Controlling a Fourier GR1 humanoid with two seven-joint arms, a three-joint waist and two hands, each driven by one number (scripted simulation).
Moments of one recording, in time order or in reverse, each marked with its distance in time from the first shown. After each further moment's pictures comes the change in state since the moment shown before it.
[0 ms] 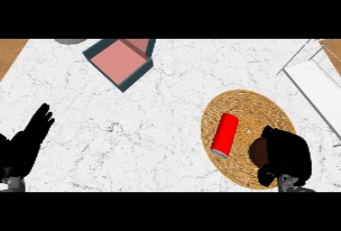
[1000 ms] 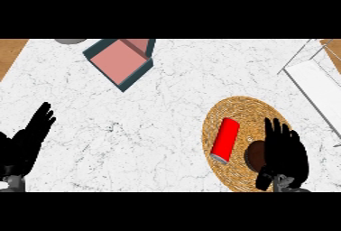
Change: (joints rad) left arm -0.003 0.047 -0.060 0.003 0.059 0.047 -0.001; right arm -0.003 0.050 -0.003 -0.021 -0.050 0.103 0.107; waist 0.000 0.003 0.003
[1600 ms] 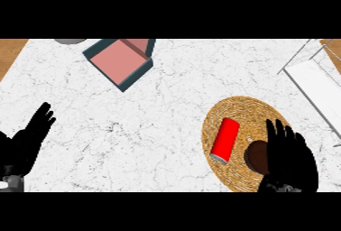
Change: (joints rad) left arm 0.000 0.048 -0.052 0.022 0.058 0.042 -0.018; right arm 0.010 0.007 0.054 -0.176 -0.031 0.140 0.093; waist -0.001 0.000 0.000
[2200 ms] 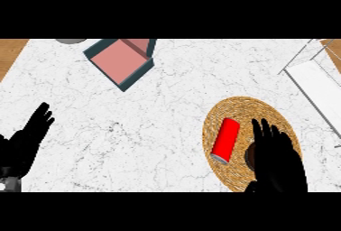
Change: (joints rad) left arm 0.014 0.040 -0.039 -0.022 0.039 0.030 -0.003; right arm -0.008 0.017 0.131 -0.065 -0.030 -0.064 0.076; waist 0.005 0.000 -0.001
